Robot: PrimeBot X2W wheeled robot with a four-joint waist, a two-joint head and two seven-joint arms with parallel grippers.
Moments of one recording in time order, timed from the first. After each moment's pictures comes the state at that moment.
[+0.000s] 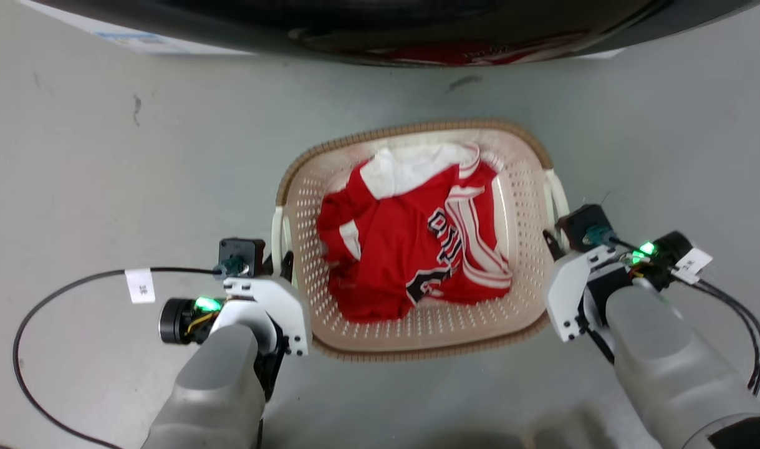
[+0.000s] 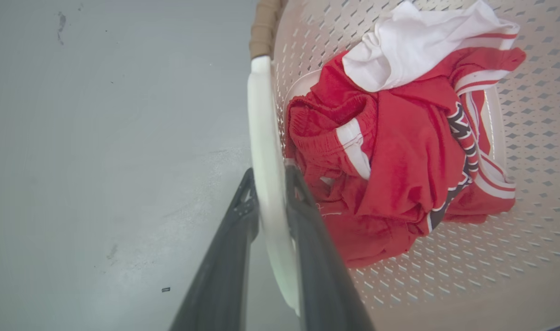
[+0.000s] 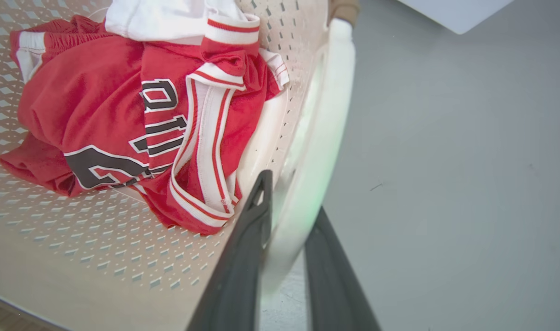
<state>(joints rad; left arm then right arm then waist) -0.74 0.05 -0.29 1.22 -0.31 -0.08 -0.26 -0.83 -0.09 0.39 1.29 -0.01 0.13 -0.24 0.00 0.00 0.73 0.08</state>
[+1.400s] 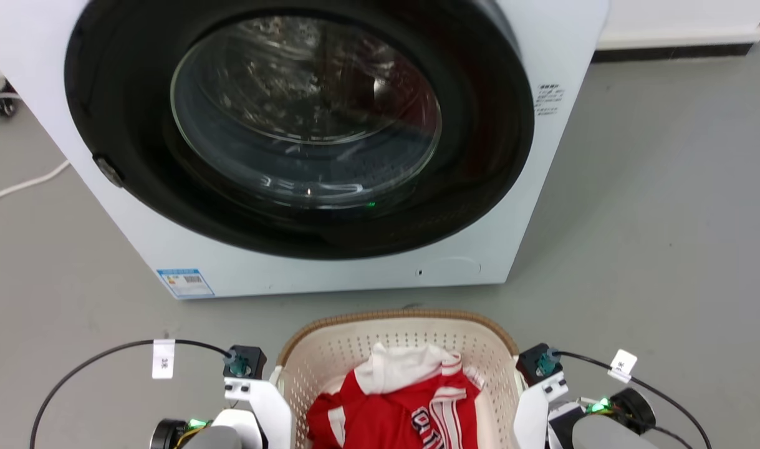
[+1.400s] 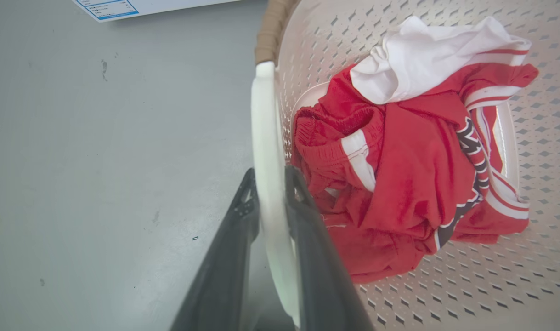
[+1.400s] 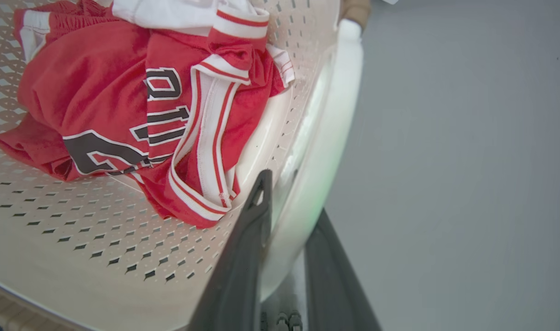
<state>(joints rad) -0.54 0.09 -0.47 1.28 -0.46 -0.12 0.06 -0.55 -0.09 0.88 1.21 0.55 0.12 0.13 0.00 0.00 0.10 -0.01</state>
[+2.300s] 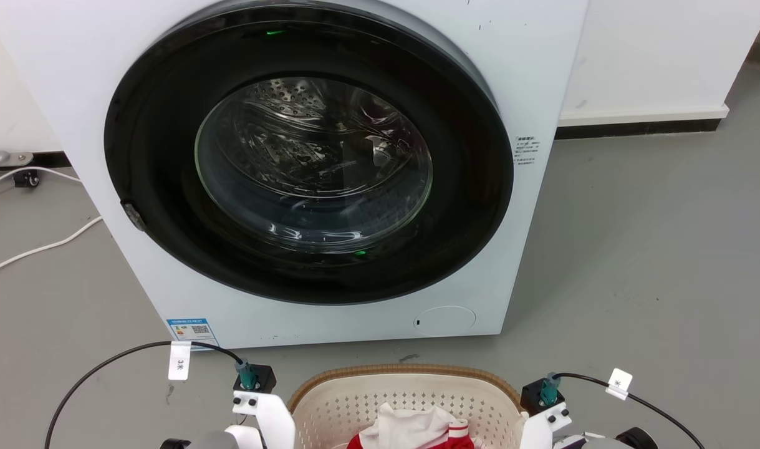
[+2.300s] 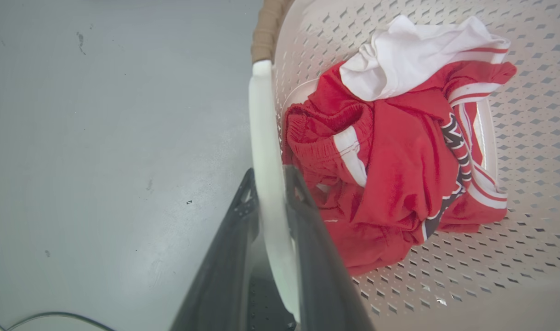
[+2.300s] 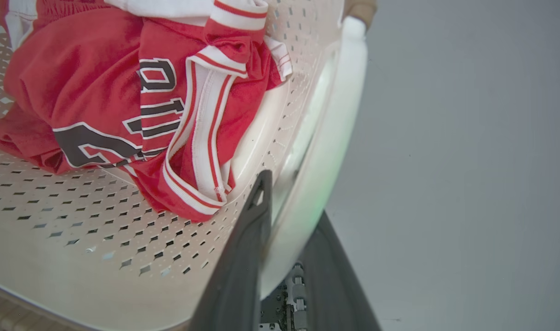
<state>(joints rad) -0.49 0.16 -0.72 1.16 -0.73 -0.13 0.35 -0.52 -0.15 1.14 1.14 0.88 0.12 0.33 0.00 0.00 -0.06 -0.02</state>
